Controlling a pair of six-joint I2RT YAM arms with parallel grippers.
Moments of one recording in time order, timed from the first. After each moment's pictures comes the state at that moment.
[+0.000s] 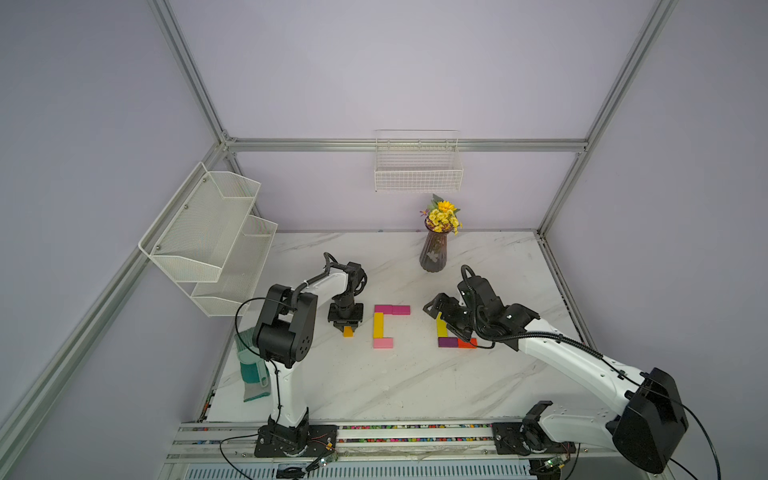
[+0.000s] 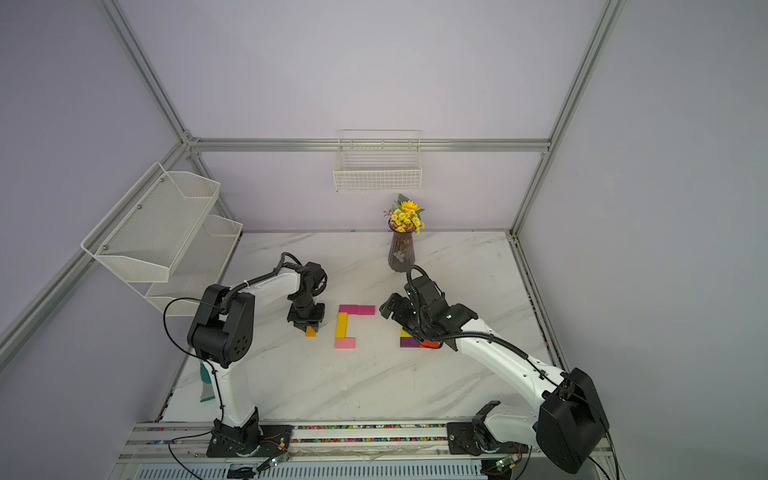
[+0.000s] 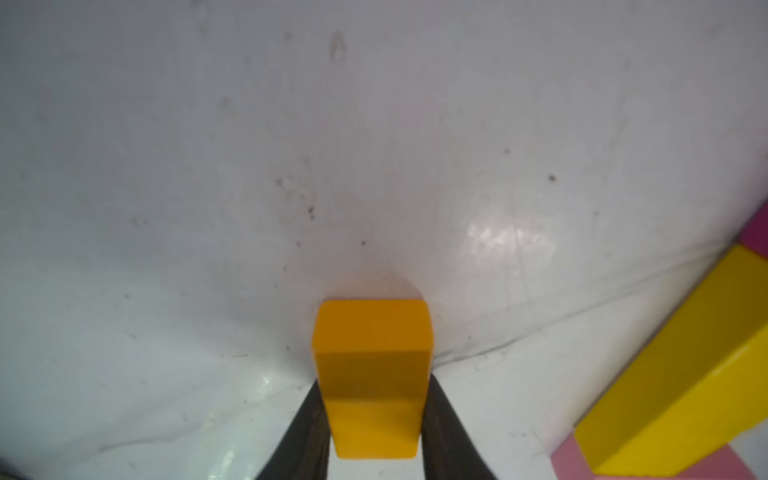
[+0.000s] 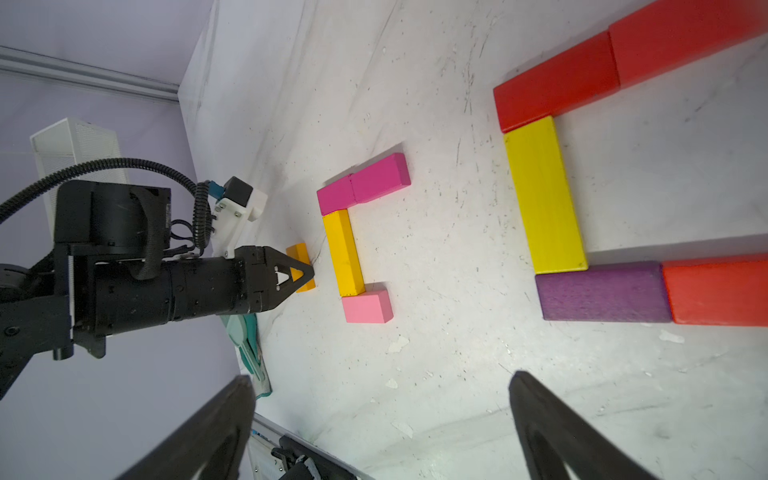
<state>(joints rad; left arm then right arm) -0.31 1.96 1.36 -1.07 0.00 -0.34 0.62 1.27 0.95 -0.50 -0.14 1.10</state>
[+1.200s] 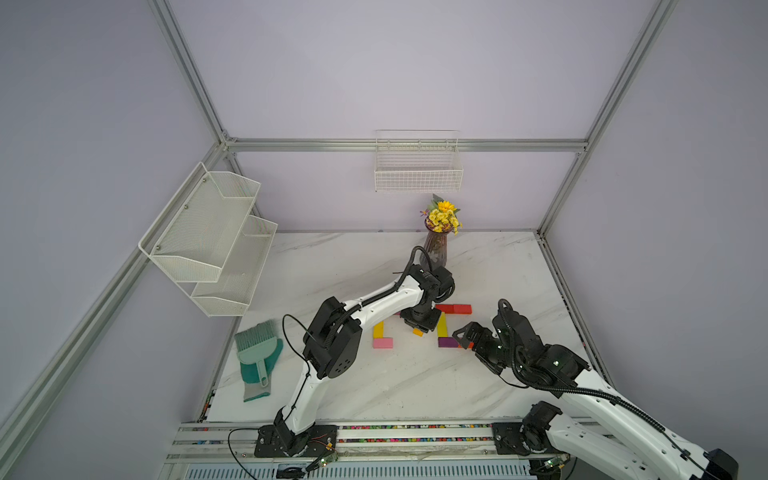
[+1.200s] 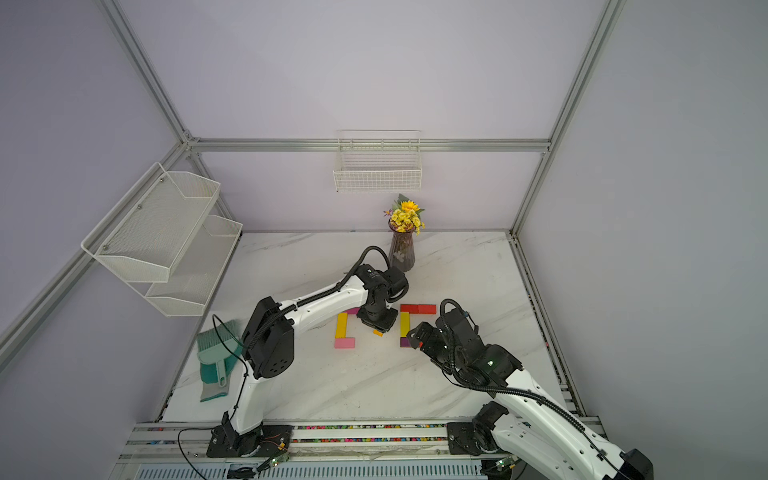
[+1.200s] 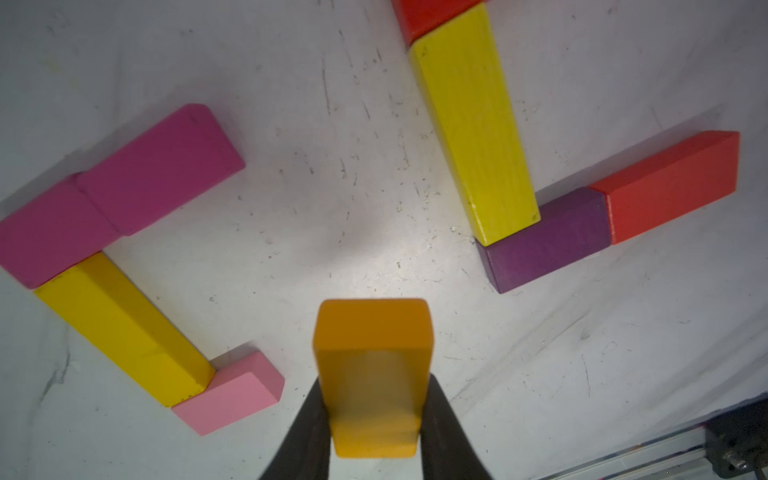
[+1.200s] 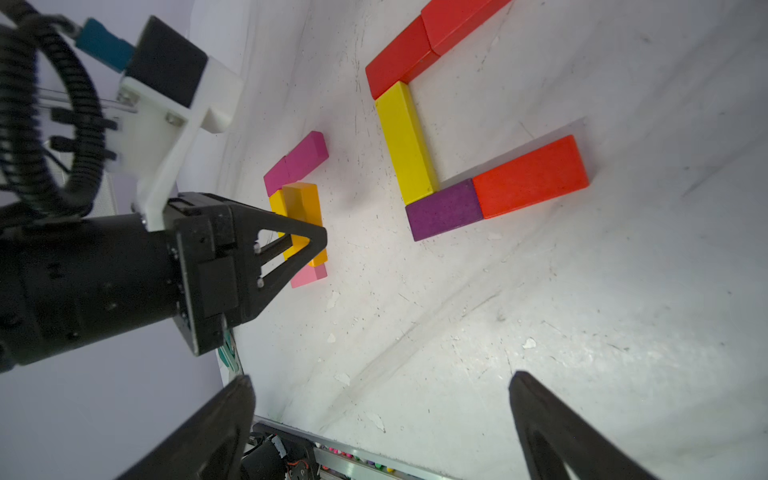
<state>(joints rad) -0.87 2.16 1.90 -1.22 0.00 -0.39 0.62 0.77 0.65 -0.67 -0.06 1.19</state>
